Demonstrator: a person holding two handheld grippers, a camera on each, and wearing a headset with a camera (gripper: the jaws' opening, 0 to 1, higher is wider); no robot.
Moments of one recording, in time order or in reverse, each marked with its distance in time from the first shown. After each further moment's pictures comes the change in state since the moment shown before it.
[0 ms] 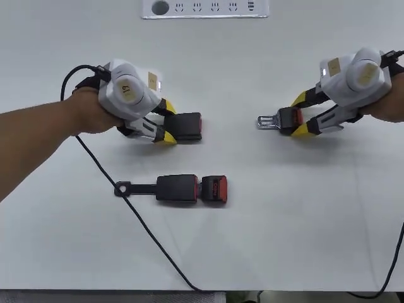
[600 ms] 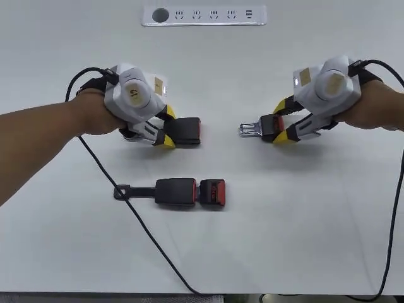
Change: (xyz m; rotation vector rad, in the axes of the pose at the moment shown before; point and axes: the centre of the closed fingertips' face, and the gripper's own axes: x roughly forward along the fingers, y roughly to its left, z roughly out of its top) left arm 0.001 0.000 -0.001 0.012 0.054 0.000; right arm 0.019 0.009 0.034 -0.023 0.006 0.011
